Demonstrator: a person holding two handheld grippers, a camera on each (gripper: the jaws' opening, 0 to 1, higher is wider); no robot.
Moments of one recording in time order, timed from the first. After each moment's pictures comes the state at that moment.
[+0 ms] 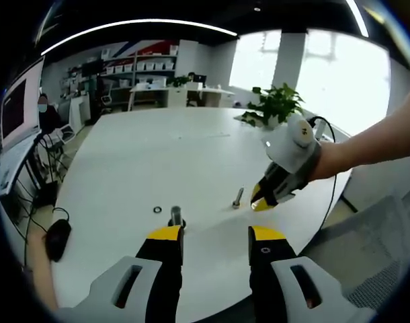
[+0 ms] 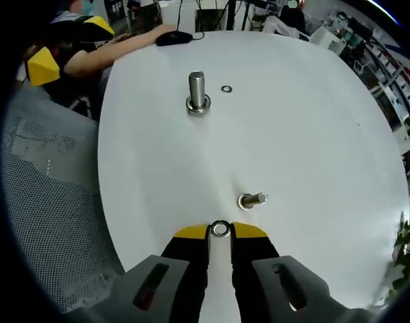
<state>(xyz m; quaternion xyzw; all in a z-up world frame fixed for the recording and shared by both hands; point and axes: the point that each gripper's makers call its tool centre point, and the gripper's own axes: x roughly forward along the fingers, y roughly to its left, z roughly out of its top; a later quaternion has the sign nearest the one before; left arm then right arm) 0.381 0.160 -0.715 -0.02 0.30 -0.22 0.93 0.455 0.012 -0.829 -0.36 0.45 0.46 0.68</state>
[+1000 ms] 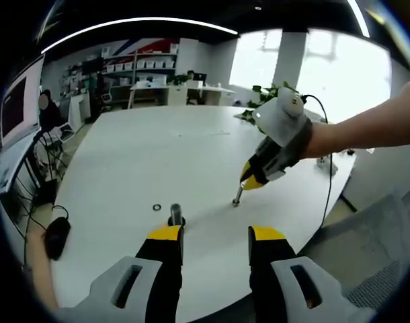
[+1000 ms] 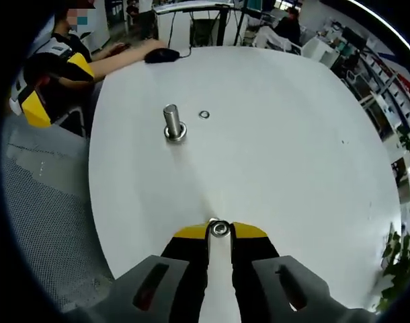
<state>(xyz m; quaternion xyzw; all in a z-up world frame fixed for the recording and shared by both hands) 0.380 0.160 -0.718 -0.02 0.30 -0.22 0.93 0.490 0.029 -0.805 -0.36 0.42 0.46 0.70</state>
